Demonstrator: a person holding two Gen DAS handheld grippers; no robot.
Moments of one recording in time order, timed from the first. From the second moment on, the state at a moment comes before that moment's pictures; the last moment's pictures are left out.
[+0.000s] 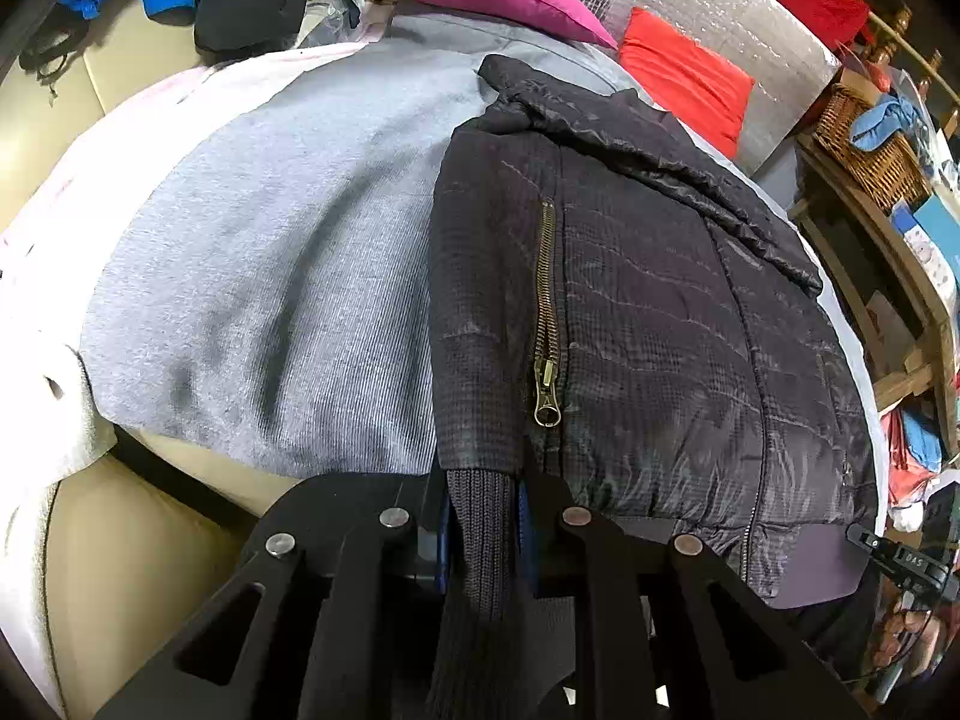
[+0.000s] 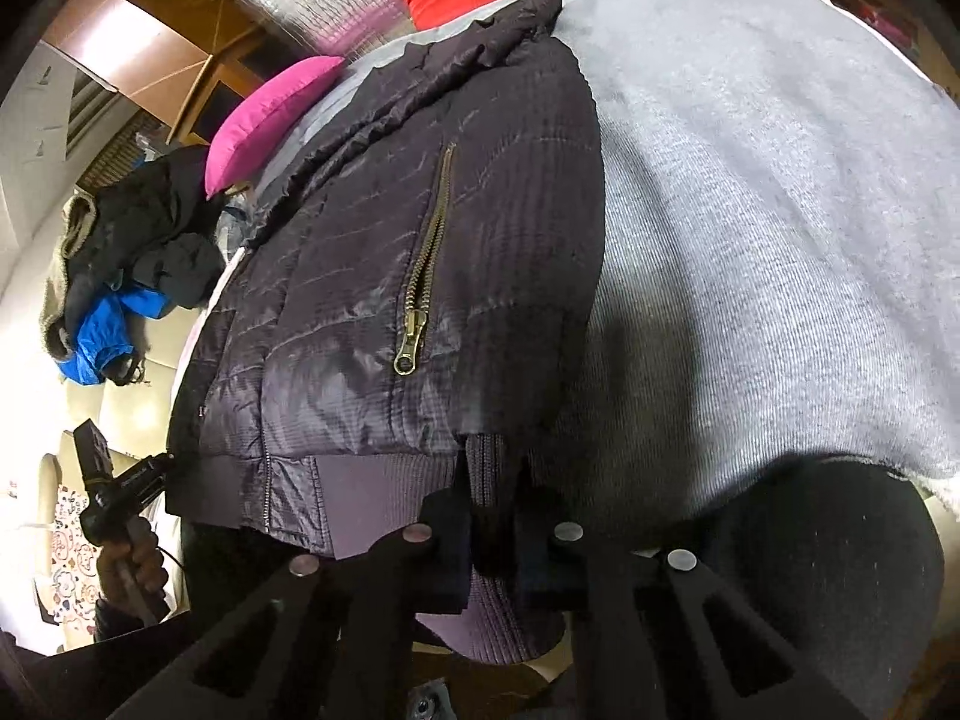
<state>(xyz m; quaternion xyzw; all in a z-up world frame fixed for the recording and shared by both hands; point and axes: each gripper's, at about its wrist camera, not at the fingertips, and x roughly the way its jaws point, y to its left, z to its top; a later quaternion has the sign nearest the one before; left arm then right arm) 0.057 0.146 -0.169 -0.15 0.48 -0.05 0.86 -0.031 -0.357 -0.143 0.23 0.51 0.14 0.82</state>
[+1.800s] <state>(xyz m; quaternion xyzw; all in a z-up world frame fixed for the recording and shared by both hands) 0.058 0.141 -0.161 -0.13 0.47 -0.05 0.87 -0.023 -0.359 -0.144 0.21 0.52 0.16 0.81</state>
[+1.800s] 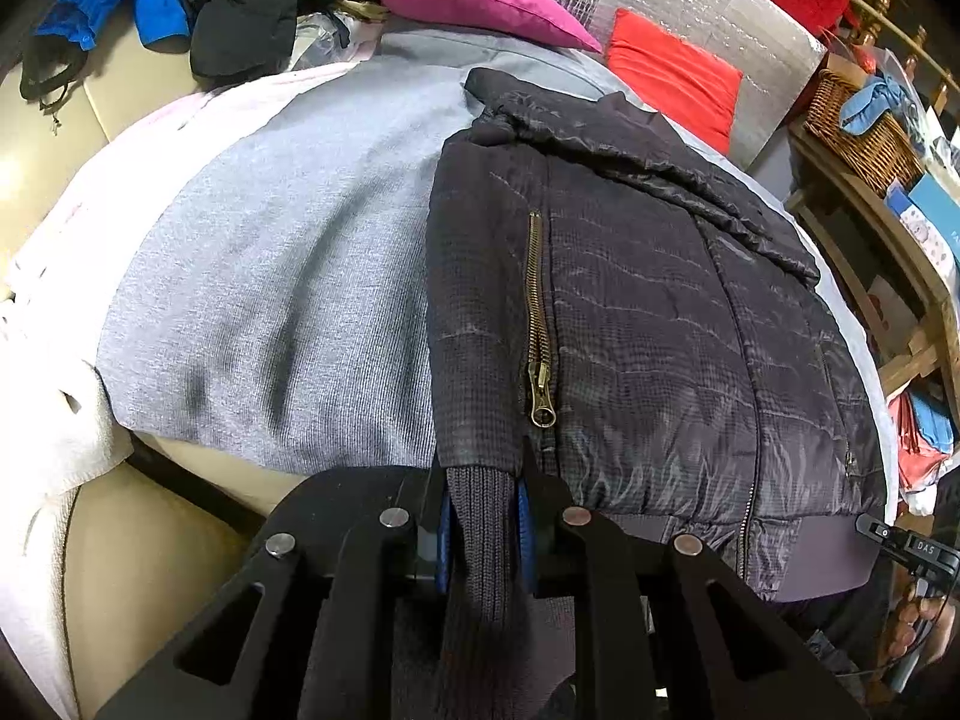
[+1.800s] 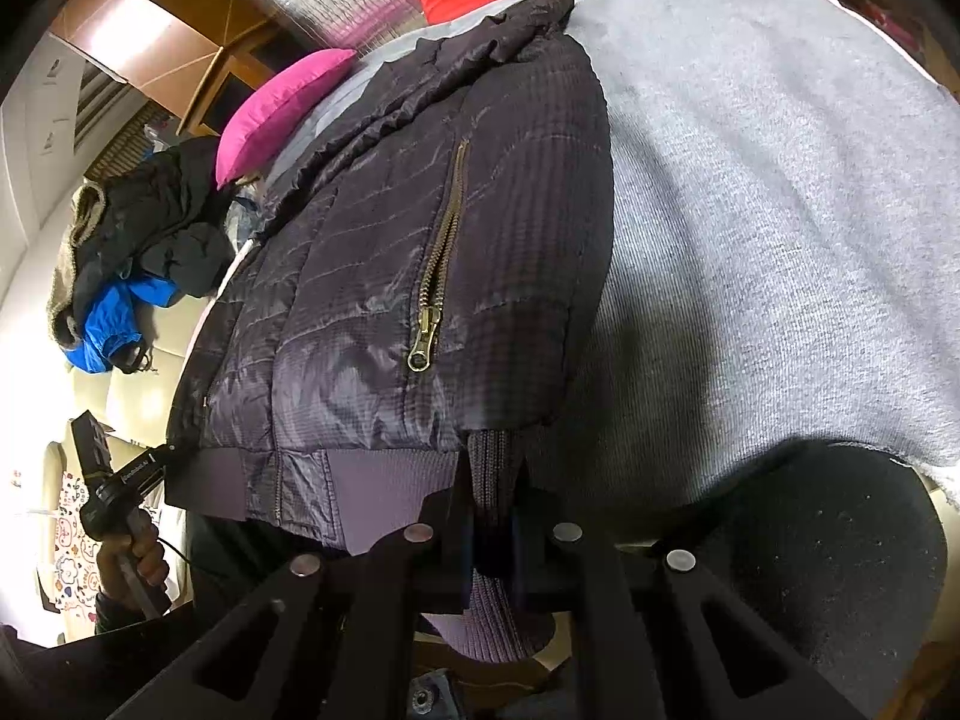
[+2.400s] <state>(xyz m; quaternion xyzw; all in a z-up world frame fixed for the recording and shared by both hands) 0.053 0.143 -0.146 -0.13 0.46 -0.07 0.88 -0.017 -0.372 -0.132 0.24 0.52 0.19 0.80</state>
